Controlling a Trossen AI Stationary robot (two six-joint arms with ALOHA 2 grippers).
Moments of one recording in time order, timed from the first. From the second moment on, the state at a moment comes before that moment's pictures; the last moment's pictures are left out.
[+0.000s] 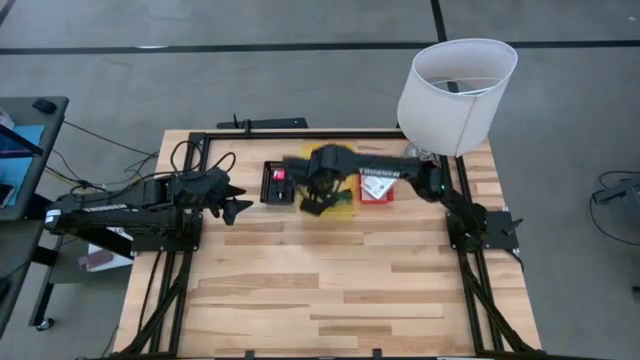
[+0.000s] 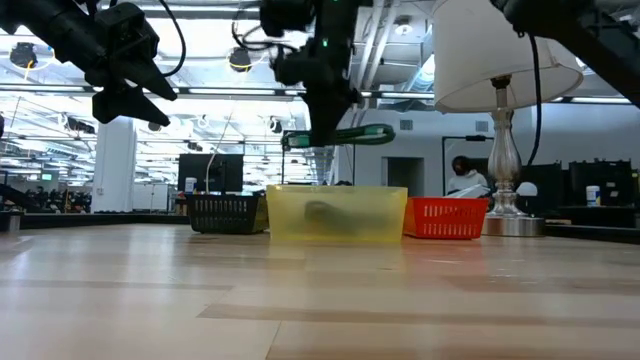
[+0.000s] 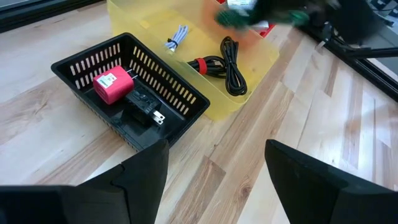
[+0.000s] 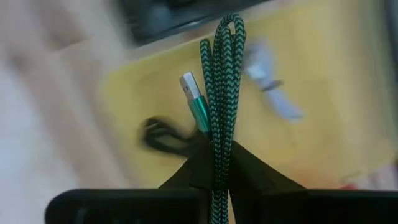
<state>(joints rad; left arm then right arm) 0.17 0.54 0.49 -0.51 -0.11 -0.54 -0.11 2.31 2.32 -1.40 0.18 0.18</state>
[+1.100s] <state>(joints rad) 0.17 0.54 0.49 -0.51 -0.11 -0.54 -0.20 2.31 2.32 -1.53 0.26 0.21</state>
